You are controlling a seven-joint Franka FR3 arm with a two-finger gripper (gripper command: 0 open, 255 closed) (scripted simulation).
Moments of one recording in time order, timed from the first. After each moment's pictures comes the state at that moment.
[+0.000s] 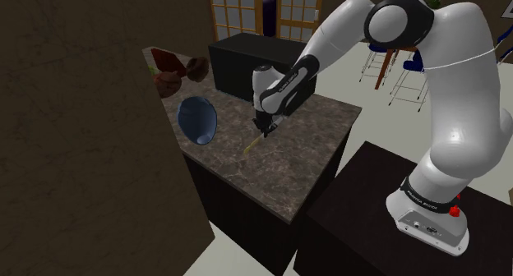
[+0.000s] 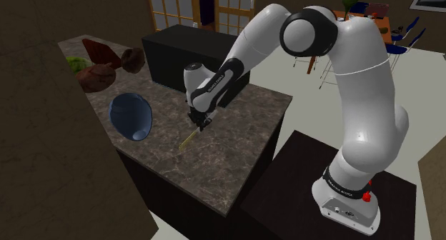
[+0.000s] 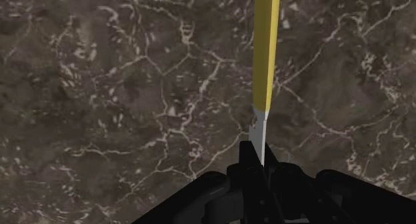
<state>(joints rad) -0.12 0.59 0.22 -1.93 -0.24 2.51 1.70</state>
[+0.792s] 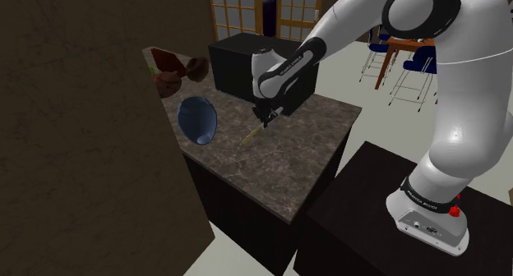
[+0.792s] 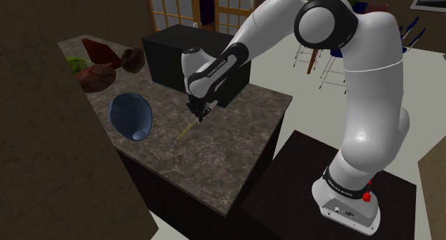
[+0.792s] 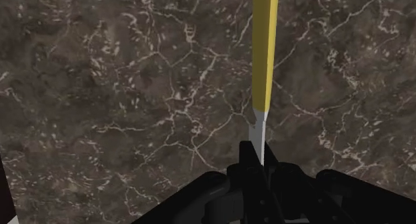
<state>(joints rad) -0.14 0.47 0.25 -1.94 -0.20 2.39 1.67</state>
